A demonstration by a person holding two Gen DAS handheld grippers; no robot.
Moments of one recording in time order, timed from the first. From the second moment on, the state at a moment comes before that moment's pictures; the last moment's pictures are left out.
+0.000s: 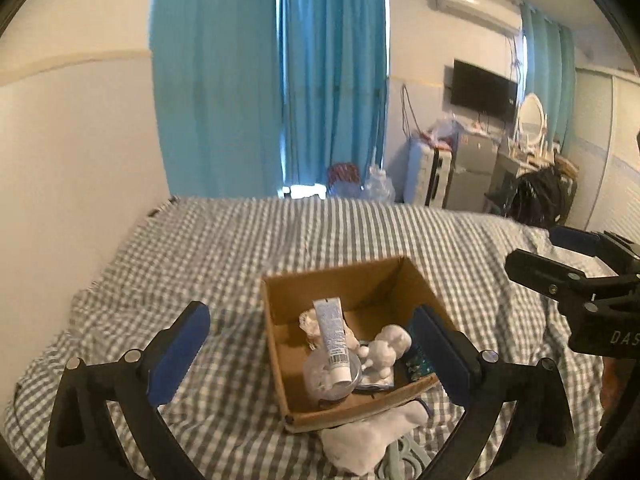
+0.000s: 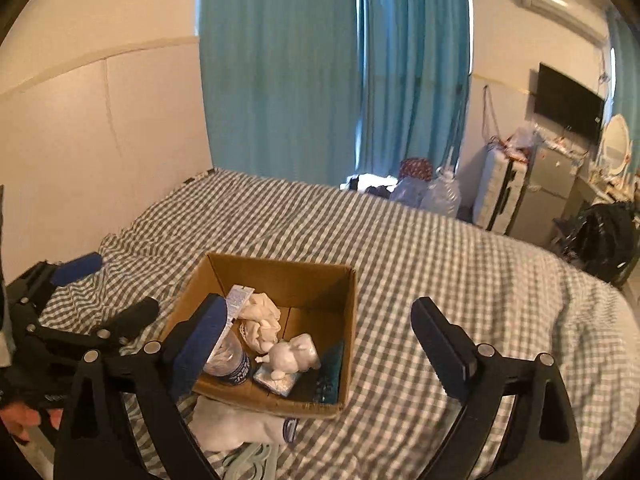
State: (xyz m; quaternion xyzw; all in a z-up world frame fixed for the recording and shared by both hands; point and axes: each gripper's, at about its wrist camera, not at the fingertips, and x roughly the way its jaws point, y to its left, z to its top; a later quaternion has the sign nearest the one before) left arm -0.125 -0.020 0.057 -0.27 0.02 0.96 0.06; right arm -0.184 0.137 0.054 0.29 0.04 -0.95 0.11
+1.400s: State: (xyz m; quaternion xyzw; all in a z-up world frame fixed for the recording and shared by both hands) left arm -0.066 -0.061 -0.131 -0.41 0.00 0.91 0.02; right arm -0.139 0.083 -0.183 0.49 0.02 -0.86 0.15
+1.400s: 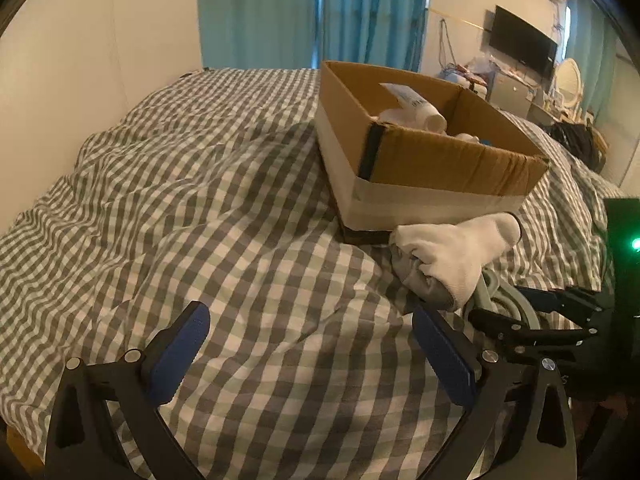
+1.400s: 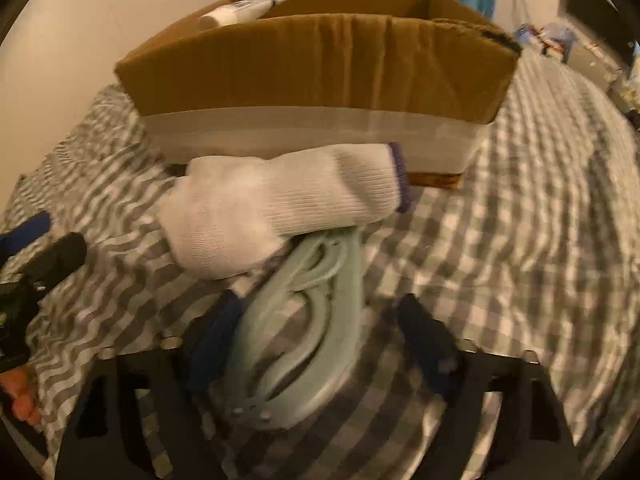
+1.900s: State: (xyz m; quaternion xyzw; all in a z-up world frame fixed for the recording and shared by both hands) left arm -0.098 0.016 -0.122 -0.41 0.02 0.91 0.07; right arm -0.113 0.139 -0.153 0.47 -0.01 -0.87 0.14
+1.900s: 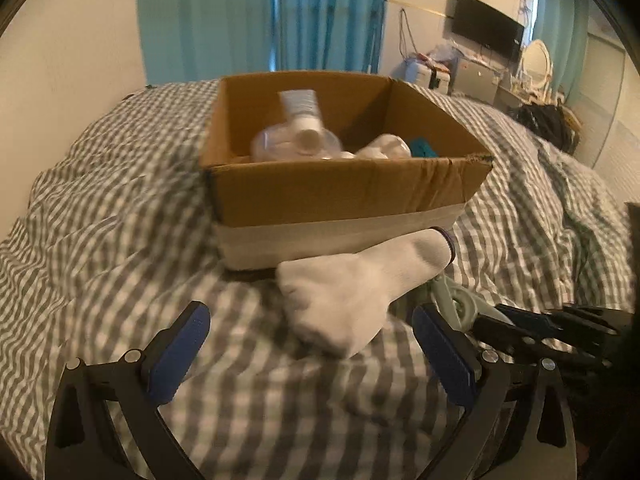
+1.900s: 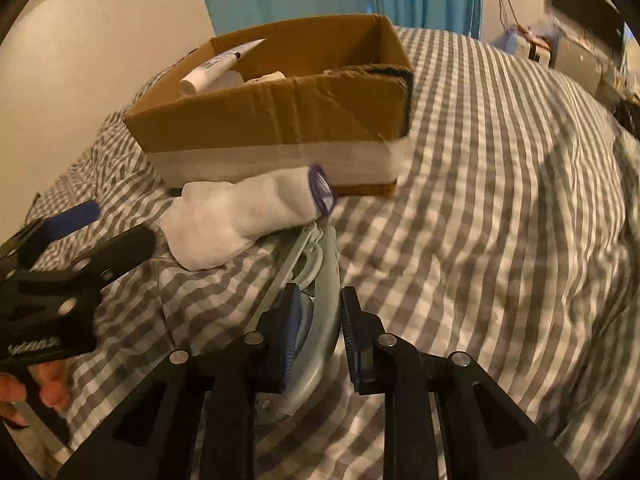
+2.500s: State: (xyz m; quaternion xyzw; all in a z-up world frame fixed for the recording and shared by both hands) left arm -0.109 0.028 -0.144 -0.45 0.04 0.89 0.07; right arm -0.109 0.167 -0.121 0.43 -0.01 -0.90 0.09
